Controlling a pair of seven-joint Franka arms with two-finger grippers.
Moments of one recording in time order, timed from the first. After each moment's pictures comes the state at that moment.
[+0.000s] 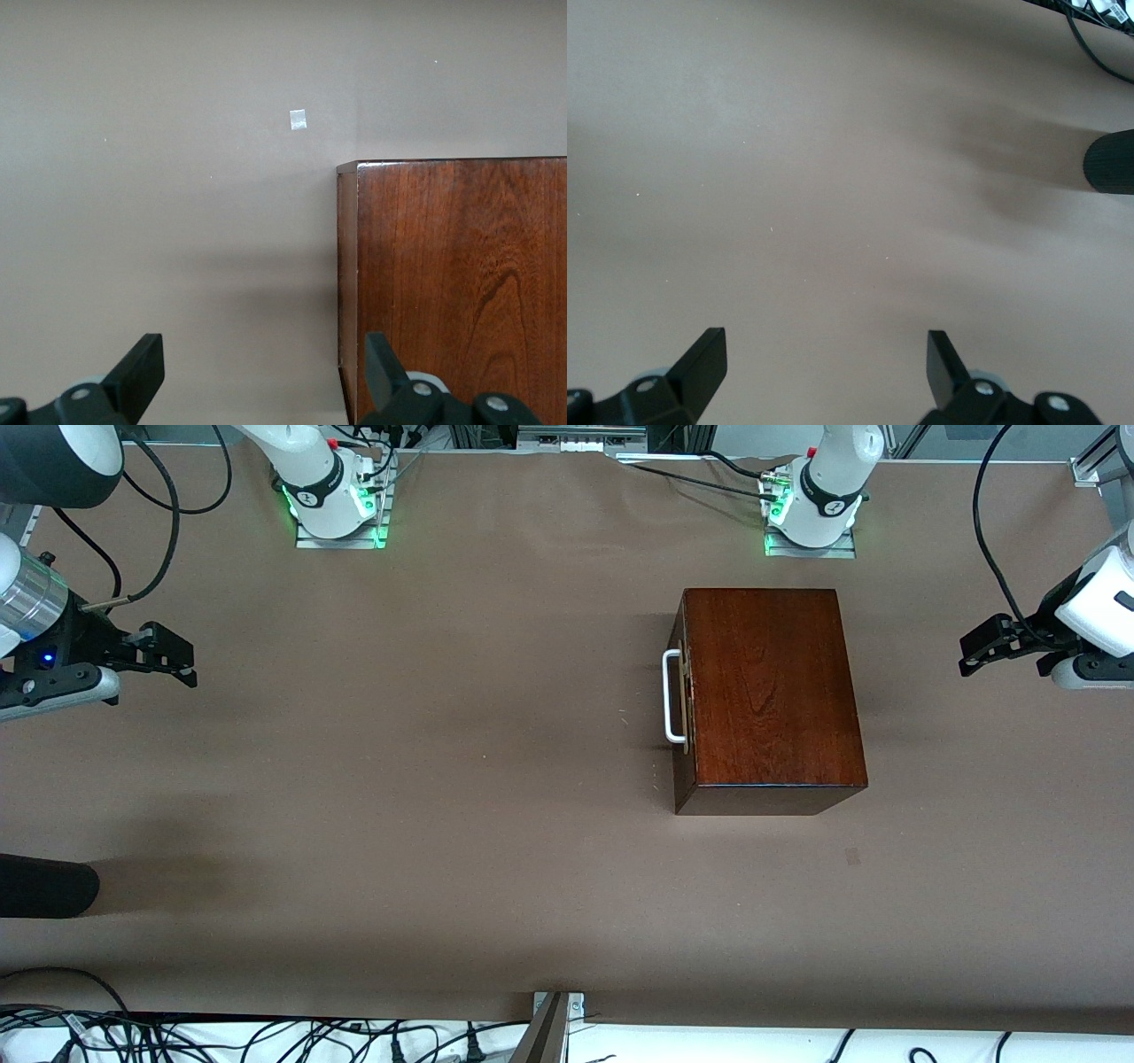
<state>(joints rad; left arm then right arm) 0.02 0.00 -0.01 -1.68 0.03 1.67 0.00 0.19 0.09 -0.14 -1.59 0.00 1.73 -0.22</state>
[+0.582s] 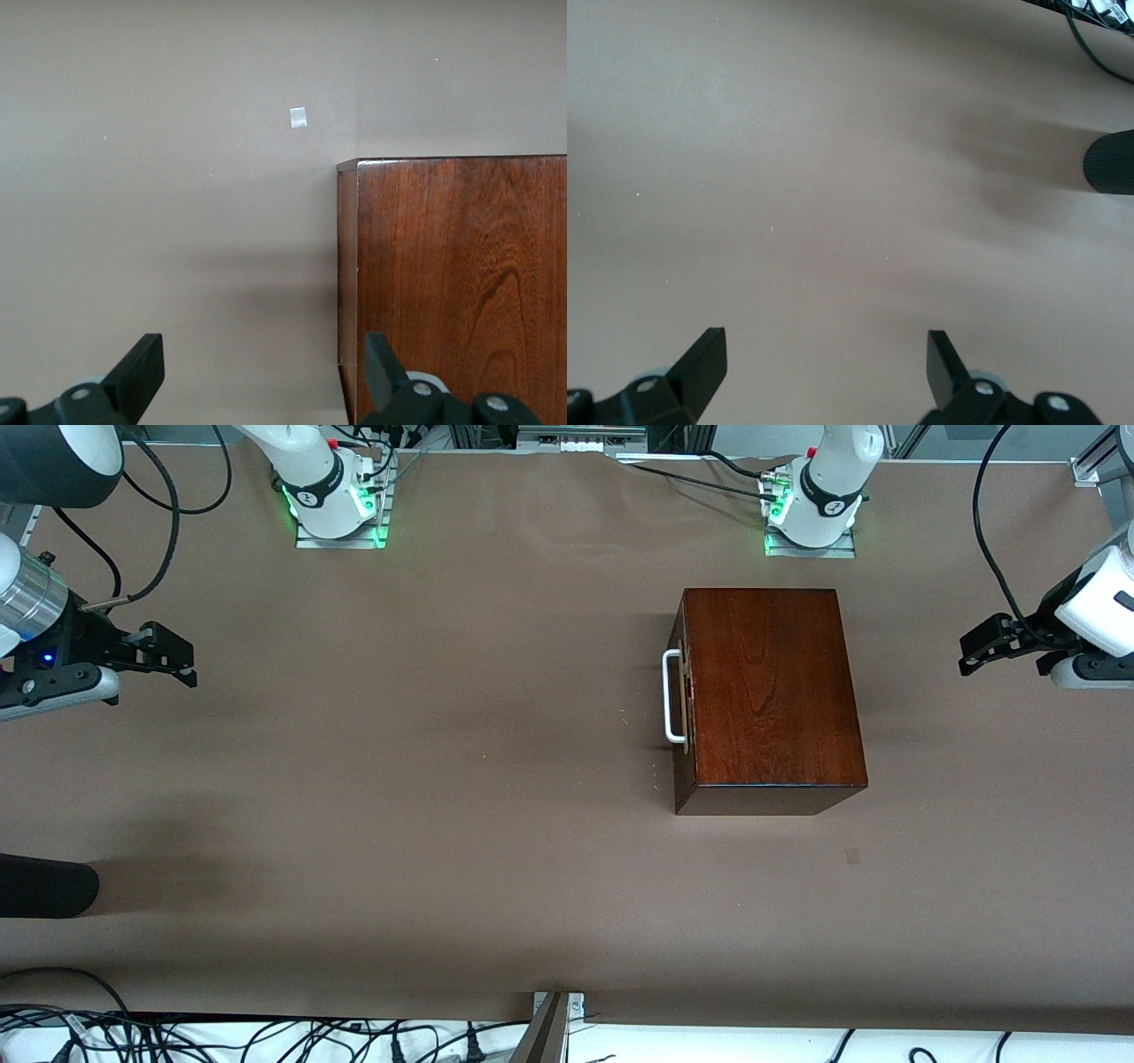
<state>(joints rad) 0.02 0.00 -0.01 -1.68 0.03 1.66 0.00 0.19 0.09 -0.14 -1.59 0.00 1.73 -0.22</state>
